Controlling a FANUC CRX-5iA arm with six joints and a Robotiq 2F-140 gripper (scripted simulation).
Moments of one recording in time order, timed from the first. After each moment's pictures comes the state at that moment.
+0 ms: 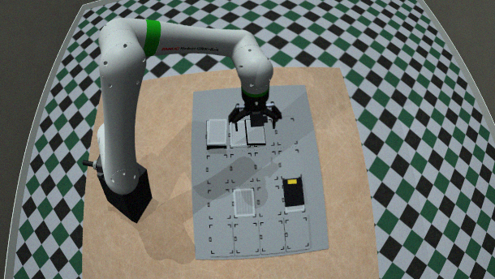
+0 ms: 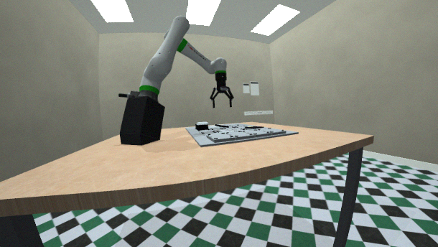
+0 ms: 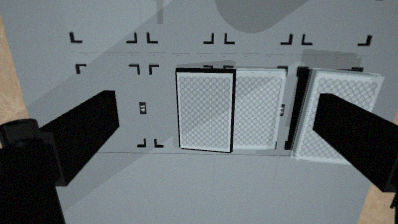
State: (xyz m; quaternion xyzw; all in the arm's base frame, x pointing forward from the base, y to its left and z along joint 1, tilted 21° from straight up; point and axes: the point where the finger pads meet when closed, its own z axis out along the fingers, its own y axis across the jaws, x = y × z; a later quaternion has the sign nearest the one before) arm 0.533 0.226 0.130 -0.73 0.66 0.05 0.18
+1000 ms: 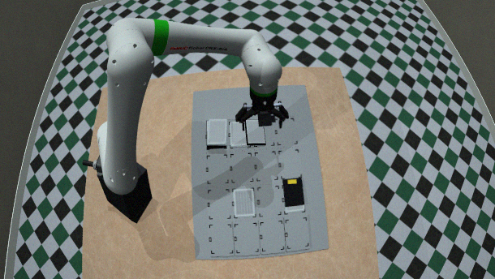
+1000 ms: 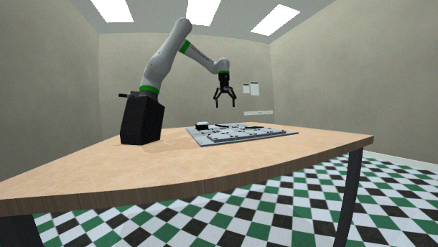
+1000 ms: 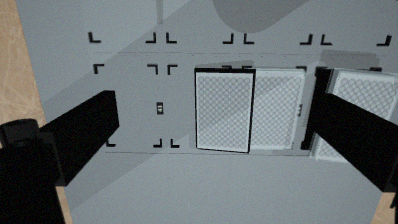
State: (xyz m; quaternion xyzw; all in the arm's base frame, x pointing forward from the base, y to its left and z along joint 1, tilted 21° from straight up) arm 0.559 0.228 0.135 -0.73 0.66 0.05 0.18
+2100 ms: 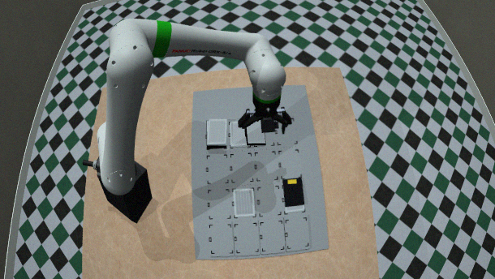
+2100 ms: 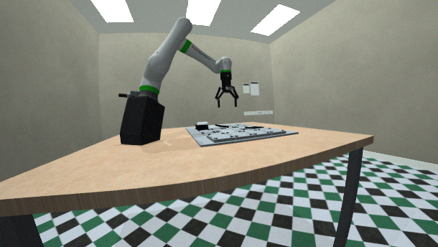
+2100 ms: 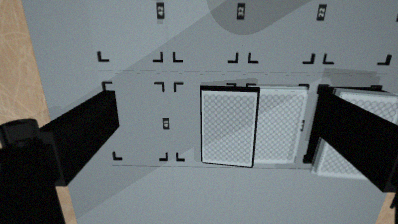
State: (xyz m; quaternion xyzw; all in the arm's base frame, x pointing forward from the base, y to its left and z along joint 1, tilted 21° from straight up) arm 0.571 0.204 0.129 -0.73 0.66 0.05 0.18
